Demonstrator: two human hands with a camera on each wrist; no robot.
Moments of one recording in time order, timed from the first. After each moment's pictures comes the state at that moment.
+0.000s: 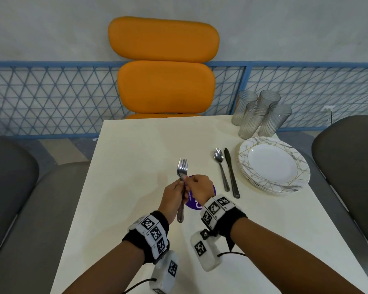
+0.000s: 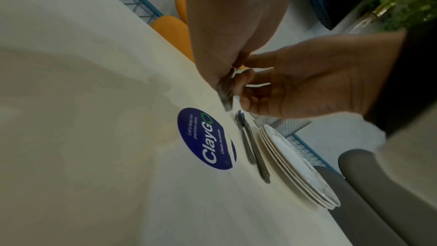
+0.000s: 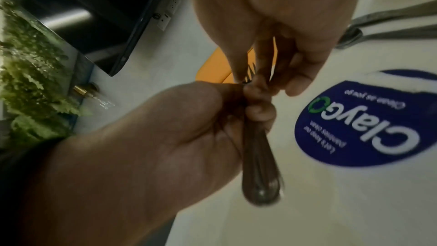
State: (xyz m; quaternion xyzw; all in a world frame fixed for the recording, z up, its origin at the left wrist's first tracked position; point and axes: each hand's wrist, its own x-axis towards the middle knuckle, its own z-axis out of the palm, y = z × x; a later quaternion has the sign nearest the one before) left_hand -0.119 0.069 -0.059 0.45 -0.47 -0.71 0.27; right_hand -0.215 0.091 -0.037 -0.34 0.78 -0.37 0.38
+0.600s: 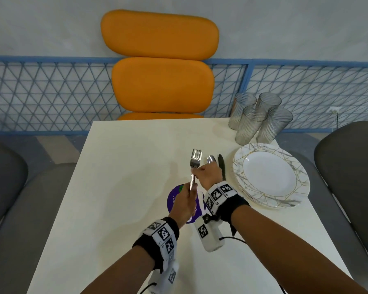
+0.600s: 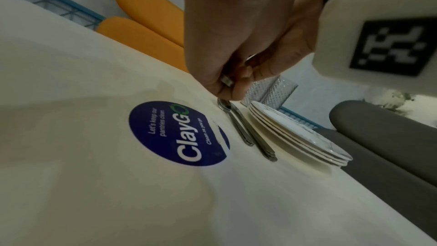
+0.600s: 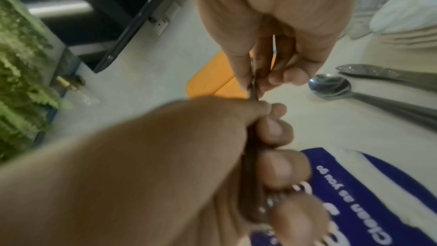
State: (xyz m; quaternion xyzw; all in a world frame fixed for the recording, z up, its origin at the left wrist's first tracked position) left_hand -0.194 0.068 -0.075 0.47 -0.58 -0.63 0.20; right_hand -0.300 0.048 -0.029 -0.33 0.83 -0.28 0.34
